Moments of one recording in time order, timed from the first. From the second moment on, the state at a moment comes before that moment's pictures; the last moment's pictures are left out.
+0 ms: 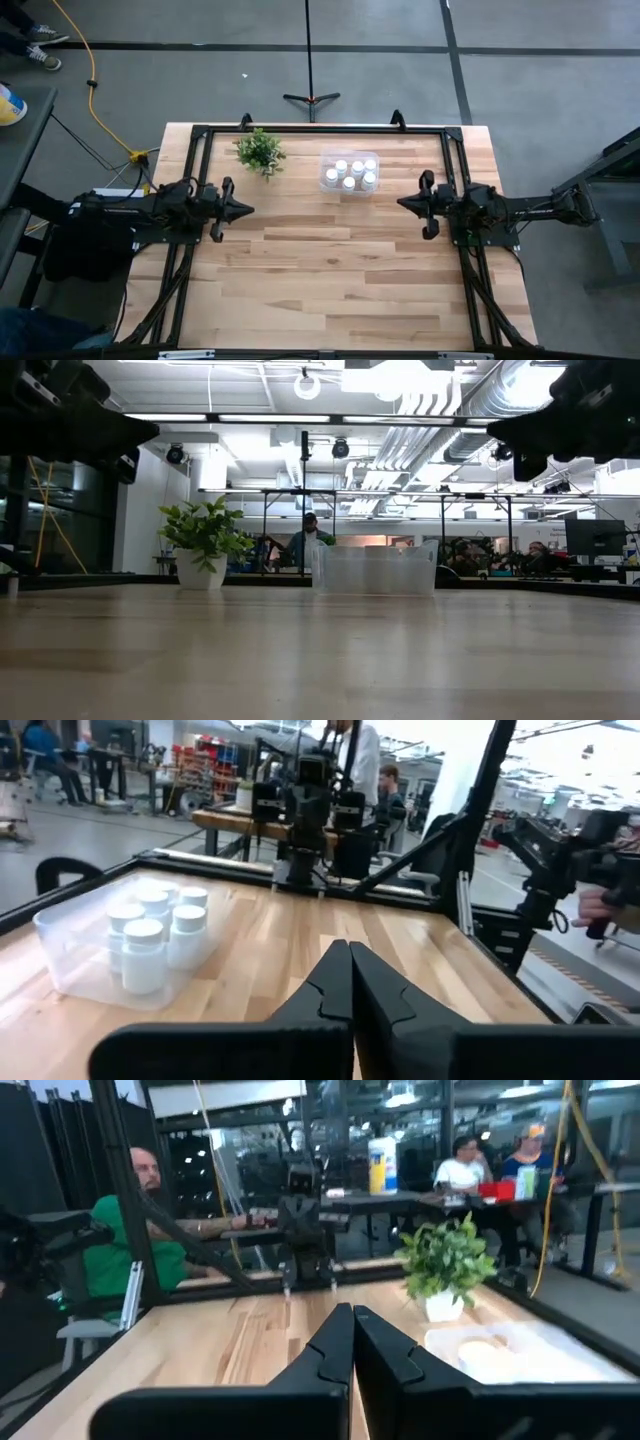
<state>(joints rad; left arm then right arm) -0.01 0.07 0.01 0.11 0.03 -0.16 -0.02 0.29 0.01 0.39 0.04 0.10</state>
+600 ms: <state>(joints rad) -0.01 0.07 0.01 0.07 0.01 -0.21 -0.02 0.29 0.01 0.33 0.07 0.15</state>
